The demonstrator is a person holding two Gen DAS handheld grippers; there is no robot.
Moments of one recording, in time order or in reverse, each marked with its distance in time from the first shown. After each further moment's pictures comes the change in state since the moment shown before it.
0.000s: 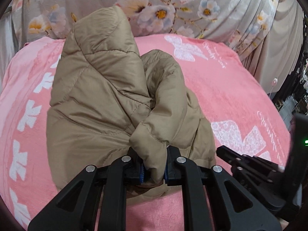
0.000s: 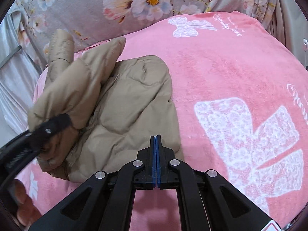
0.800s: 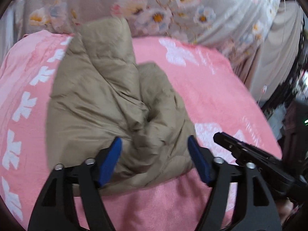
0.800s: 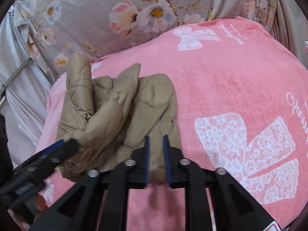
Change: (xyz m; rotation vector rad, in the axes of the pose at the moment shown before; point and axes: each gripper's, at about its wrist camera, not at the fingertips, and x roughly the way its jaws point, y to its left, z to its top) left arm -0.047 0.016 0.003 -0.094 -0.051 -0.099; right arm -0.041 -0.012 0.031 0.018 -0.052 0.105
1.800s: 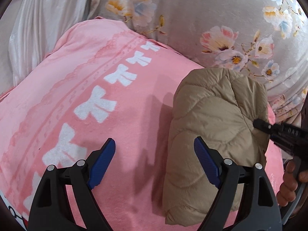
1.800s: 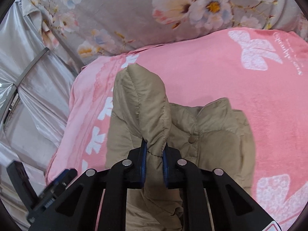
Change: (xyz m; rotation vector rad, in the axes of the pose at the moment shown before) left arm -0.039 0.157 0.038 -0.319 -0.085 0.255; right arm 0.087 0.104 0.126 -0.107 0.147 0.155
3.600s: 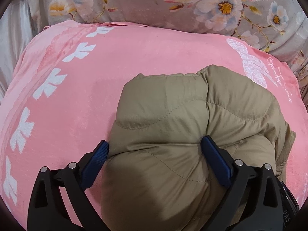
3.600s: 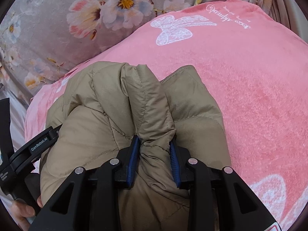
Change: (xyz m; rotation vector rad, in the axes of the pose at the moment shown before) left arm 0.203 -0.167 -0.006 0.232 0.084 0.150; right arm 0.066 -0.172 -0.051 0.238 -0.158 -0.212
